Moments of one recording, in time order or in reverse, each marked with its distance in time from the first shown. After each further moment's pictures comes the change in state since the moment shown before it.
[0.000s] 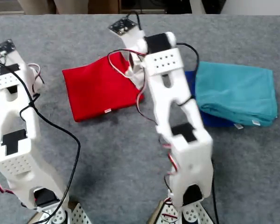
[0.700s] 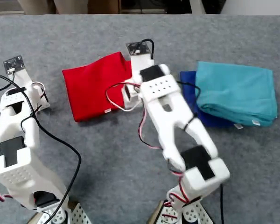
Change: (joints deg) left arm -1.3 -7.1 24.3 -23.4 -5.5; right arm -4.8 -17.3 44.0 -28.2 -35.3
